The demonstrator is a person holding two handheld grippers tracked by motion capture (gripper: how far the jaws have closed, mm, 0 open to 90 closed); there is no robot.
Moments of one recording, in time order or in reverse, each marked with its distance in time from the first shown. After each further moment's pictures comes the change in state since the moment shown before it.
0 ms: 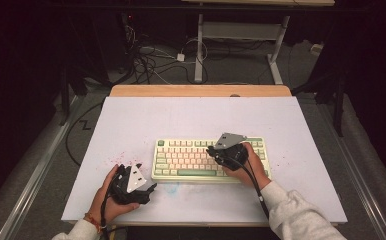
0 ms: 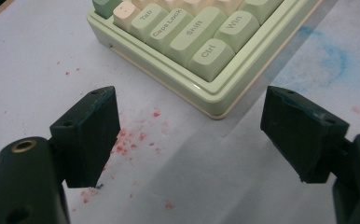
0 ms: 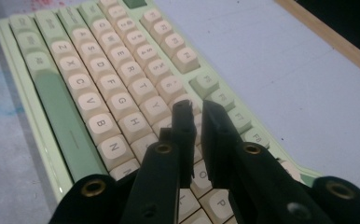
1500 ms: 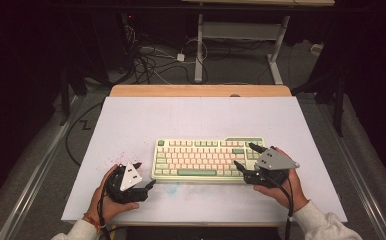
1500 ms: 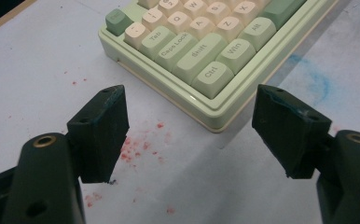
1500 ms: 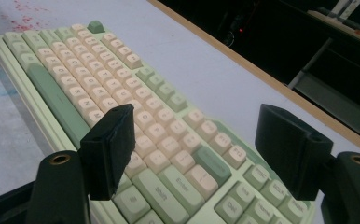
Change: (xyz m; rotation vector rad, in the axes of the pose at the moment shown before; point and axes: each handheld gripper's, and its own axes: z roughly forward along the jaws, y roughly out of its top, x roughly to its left) left arm 0.006 0.002 -0.011 -0.065 -0.021 -0.055; right arm 0.000 -0.059 -0.089 -0.191 -0.223 0.024
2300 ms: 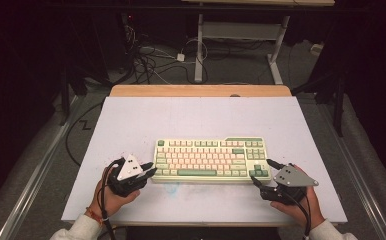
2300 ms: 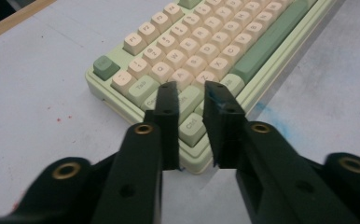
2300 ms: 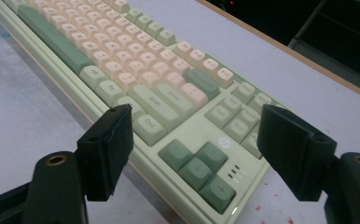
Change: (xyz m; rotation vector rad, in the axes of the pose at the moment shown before) left arm 0.009 0.034 -0.007 -0.045 -0.123 -0.038; right arm 0.000 -0.047 -0.034 0.081 -0.030 0.057
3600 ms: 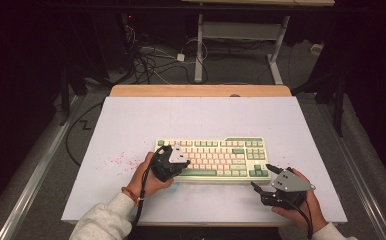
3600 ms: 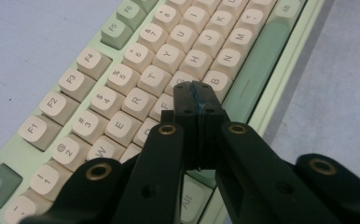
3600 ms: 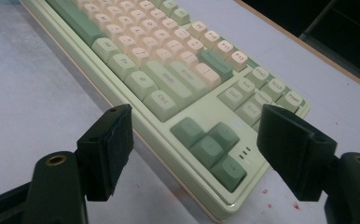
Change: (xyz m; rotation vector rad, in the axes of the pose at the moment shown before) left arm -0.022 0.061 0.084 0.149 -0.116 0.136; right arm 0.006 -0.007 -0.002 0.047 0.025 -0.063
